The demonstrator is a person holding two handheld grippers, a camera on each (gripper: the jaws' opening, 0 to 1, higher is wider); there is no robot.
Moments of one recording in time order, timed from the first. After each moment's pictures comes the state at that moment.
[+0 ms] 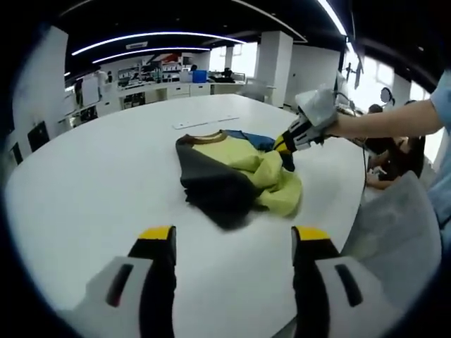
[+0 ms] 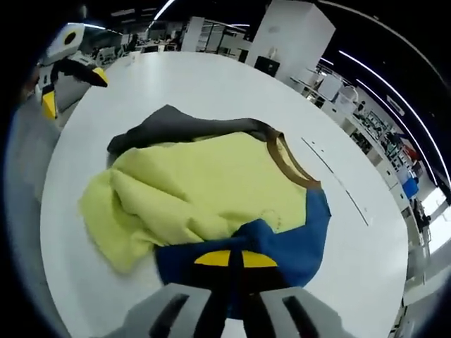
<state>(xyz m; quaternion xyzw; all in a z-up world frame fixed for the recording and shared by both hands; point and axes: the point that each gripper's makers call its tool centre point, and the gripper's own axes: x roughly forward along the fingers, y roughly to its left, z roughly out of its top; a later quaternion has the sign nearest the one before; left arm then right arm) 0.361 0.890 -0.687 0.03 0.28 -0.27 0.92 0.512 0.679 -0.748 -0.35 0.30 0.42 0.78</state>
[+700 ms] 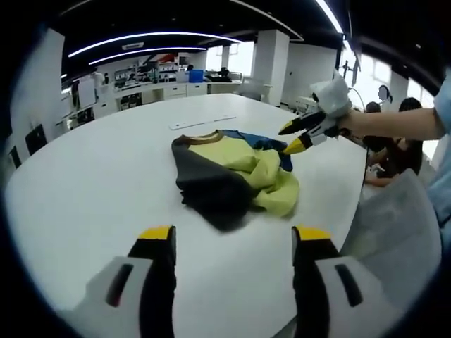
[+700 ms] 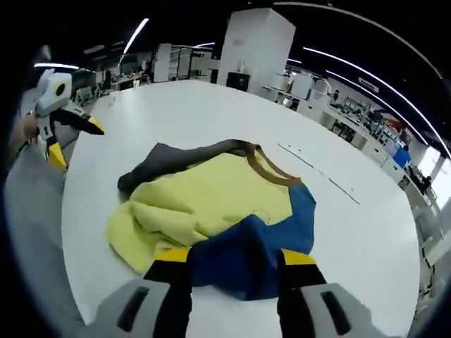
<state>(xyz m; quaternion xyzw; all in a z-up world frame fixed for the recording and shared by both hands) 0.361 0.886 -0.686 0.04 0.28 -0.28 0.92 0.491 0.664 -0.713 -0.20 0.30 0.39 0.85</state>
